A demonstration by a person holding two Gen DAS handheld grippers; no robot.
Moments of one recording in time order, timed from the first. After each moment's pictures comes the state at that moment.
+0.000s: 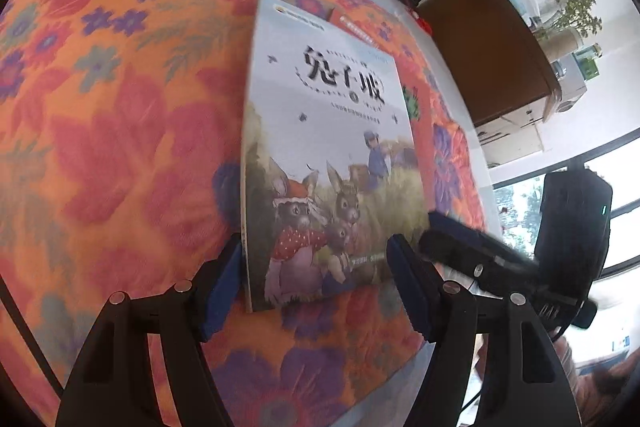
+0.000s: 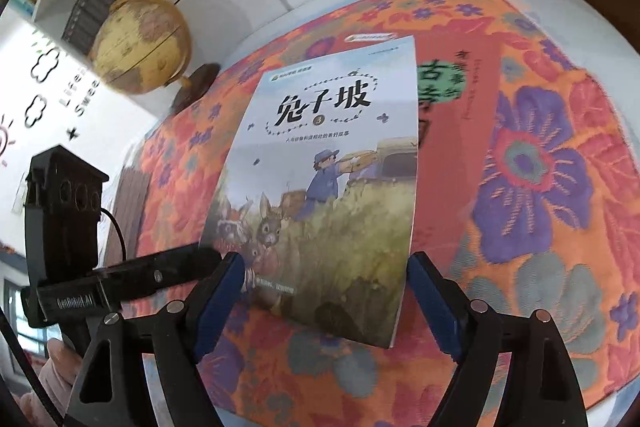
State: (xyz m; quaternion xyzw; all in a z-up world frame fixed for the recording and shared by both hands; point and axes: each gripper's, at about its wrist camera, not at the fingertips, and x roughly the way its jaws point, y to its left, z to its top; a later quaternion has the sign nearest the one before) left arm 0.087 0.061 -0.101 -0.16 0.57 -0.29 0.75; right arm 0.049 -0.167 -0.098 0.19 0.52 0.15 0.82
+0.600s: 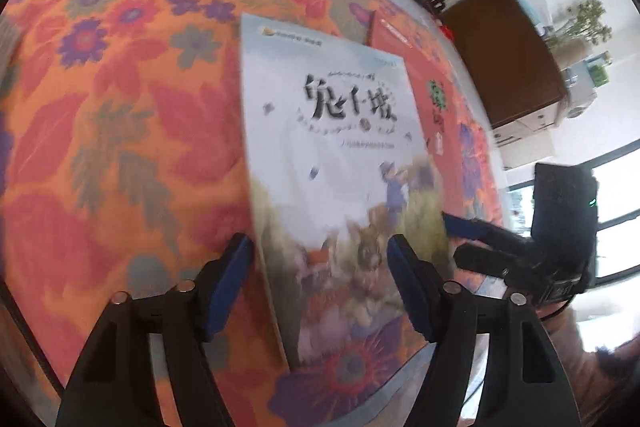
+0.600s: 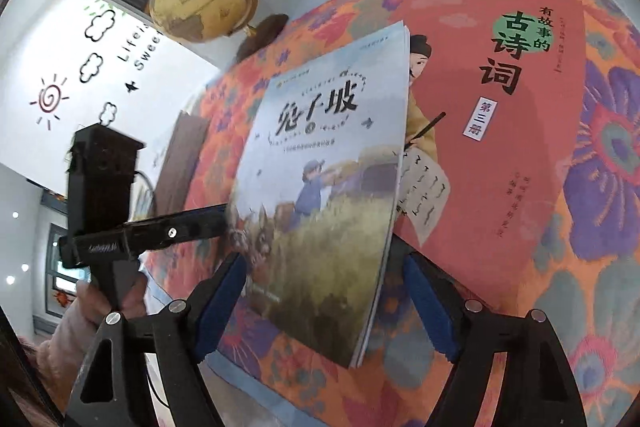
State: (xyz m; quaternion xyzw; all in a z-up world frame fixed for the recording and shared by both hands) left arm 0.088 0.116 -0.111 -0.18 0.58 -0.29 0.74; right arm 0.046 -0.152 -0.119 0.21 0.53 0.29 0.77
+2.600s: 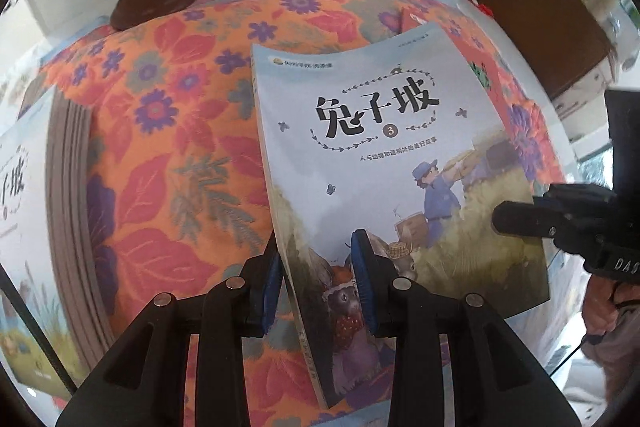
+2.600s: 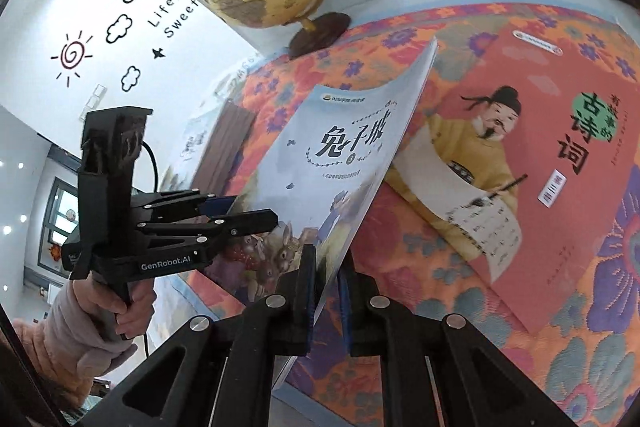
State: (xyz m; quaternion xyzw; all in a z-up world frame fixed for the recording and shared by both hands) left arm 0.075 0.111 -0.068 -0.02 0.57 -0.17 0.80; right arm 0.052 -0.100 -0.068 0.14 0.52 0.34 0.77
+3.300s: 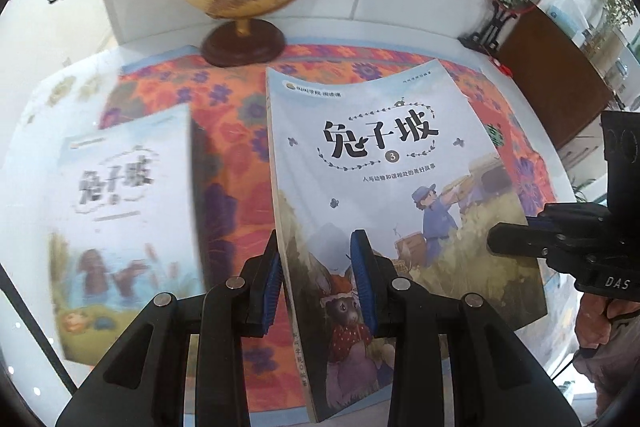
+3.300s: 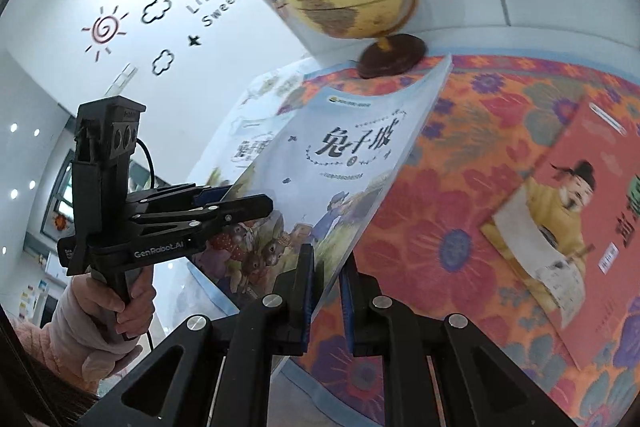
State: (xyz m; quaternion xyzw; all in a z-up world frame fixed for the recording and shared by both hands) left arm 0.046 0.188 -0.009 -0.04 0.51 -0.11 0.85; right arm 0.049 -0.019 -0.020 0.11 0.49 0.39 0.78
